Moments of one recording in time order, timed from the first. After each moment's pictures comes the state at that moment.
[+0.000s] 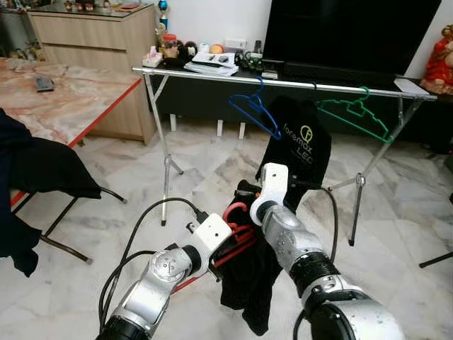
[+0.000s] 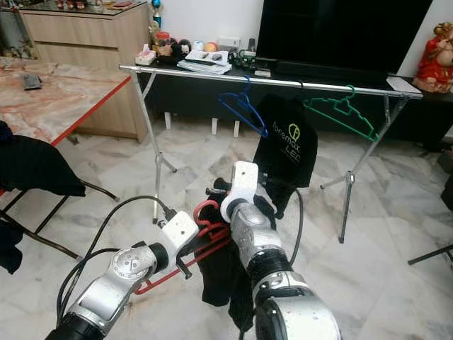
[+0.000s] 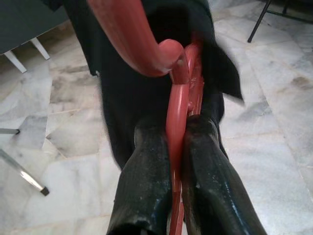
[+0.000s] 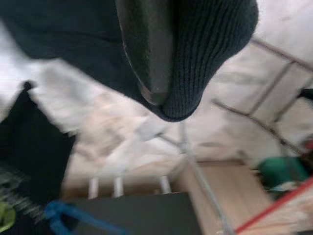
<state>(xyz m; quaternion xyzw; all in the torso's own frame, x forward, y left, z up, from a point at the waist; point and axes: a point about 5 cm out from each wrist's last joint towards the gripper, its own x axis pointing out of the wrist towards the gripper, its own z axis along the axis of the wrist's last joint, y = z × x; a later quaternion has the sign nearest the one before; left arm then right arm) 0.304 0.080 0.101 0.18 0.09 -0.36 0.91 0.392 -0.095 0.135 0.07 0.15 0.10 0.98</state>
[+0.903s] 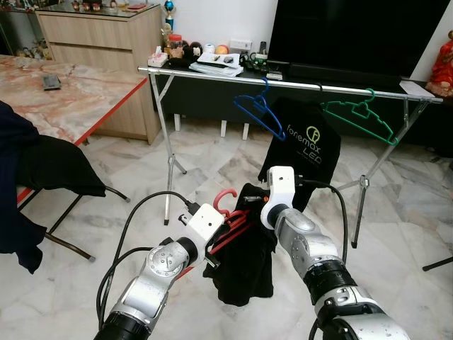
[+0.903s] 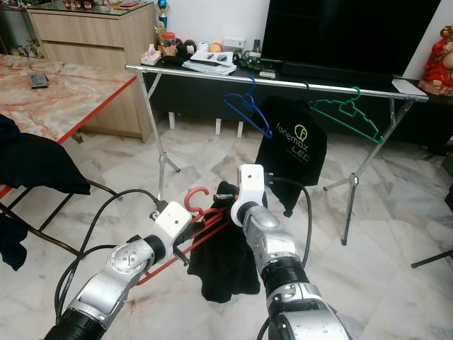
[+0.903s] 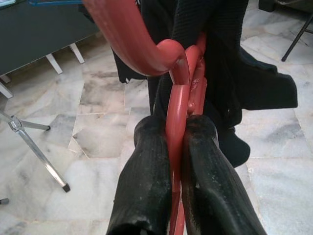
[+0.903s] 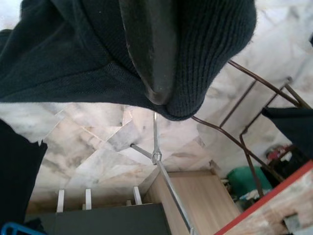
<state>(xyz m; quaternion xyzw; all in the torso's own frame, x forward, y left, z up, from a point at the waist) 0.315 0.089 0.108 0.16 0.06 -0.29 0.94 0.378 -0.085 0.125 0.11 0.17 0.18 0.96</state>
